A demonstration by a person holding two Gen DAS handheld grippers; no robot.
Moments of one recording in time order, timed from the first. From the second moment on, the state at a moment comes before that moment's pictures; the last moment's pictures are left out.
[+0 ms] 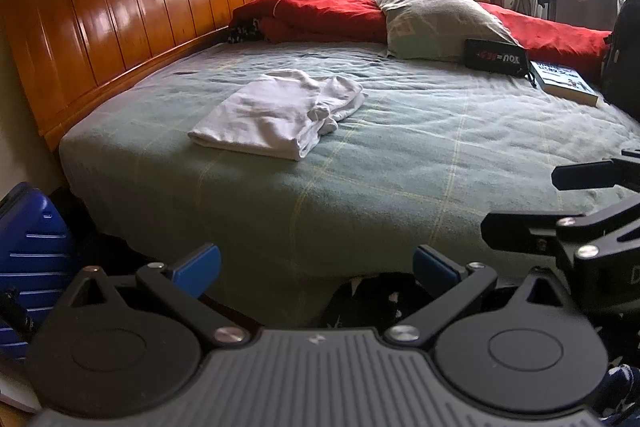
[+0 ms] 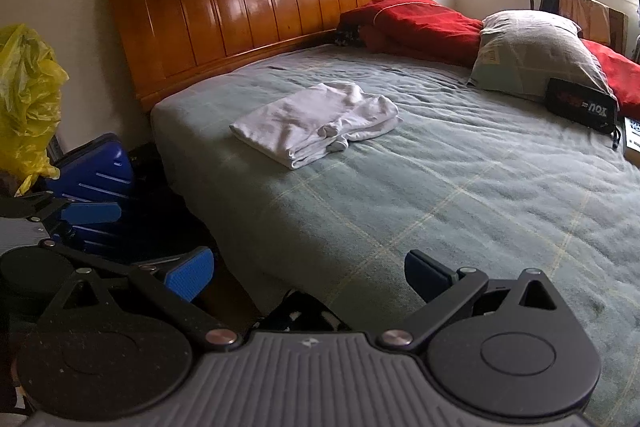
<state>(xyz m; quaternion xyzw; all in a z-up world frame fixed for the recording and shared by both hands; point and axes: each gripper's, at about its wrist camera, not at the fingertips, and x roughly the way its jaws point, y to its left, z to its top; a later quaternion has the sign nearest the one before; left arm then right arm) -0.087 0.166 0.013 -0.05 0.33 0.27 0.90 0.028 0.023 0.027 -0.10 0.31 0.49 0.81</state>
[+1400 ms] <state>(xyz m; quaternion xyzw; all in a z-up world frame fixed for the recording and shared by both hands) -0.088 0.161 0.012 -0.05 0.34 0.27 0.90 0.027 0.019 0.026 -0.09 0.31 0.49 0.81</state>
